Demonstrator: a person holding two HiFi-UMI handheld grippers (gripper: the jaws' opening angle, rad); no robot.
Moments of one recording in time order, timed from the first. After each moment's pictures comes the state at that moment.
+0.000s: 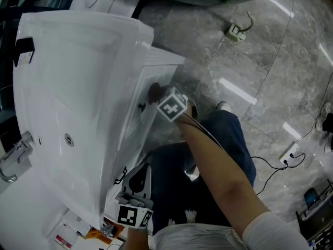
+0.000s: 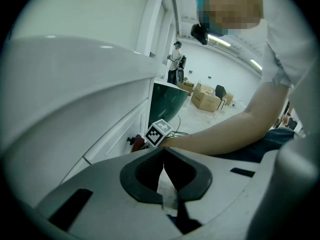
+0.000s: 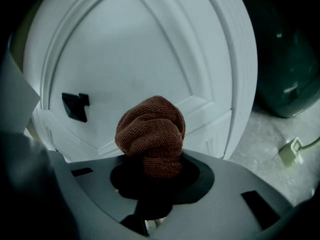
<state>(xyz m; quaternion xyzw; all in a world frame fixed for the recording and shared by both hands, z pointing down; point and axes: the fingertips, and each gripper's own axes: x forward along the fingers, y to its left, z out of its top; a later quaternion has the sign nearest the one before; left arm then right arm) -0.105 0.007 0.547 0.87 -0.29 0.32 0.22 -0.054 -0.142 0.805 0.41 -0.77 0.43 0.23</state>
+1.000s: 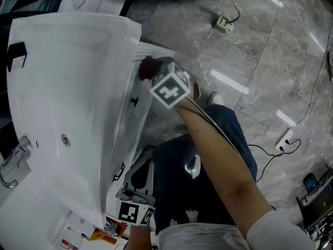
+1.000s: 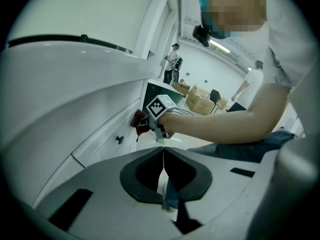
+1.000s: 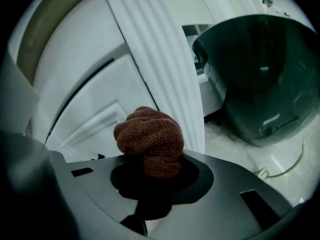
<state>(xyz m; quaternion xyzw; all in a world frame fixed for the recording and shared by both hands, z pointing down) -0.087 0.020 0.534 0.88 -0.26 0.31 0.26 0.033 -0.189 0.701 0.49 -0.76 0.35 0.22</state>
